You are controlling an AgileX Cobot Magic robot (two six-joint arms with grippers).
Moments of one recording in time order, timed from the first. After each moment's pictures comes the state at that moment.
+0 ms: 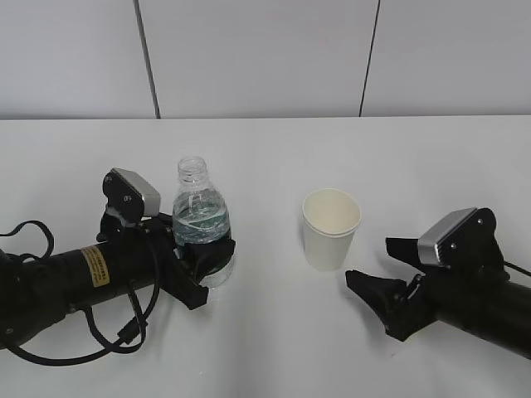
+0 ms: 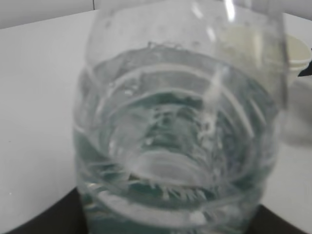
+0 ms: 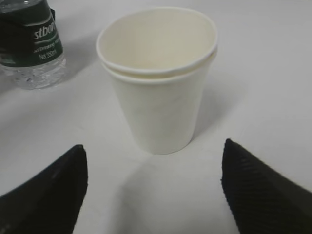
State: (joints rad) left arm -0.37 2.09 -0.62 0.61 -1.14 -0.19; right arm 0.12 1.98 -0.36 -0.52 -1.15 -0.01
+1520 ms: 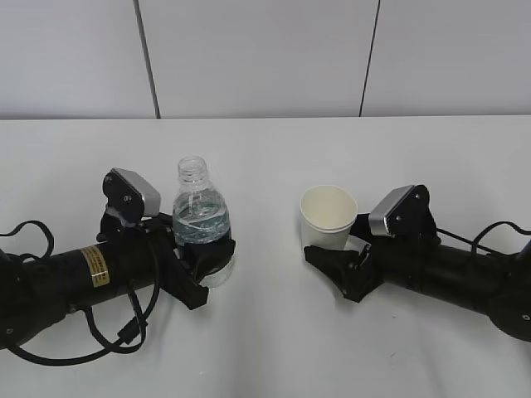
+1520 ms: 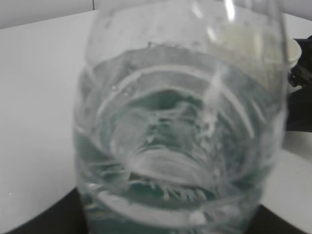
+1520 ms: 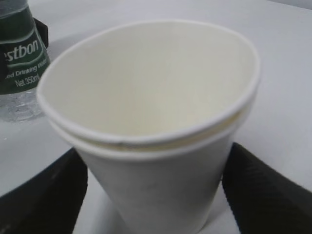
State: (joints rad) left arm -0.37 2.09 -0.62 0.61 -1.14 -0.19; right arm 0.12 2.21 -0.70 -0.70 -1.15 0.08
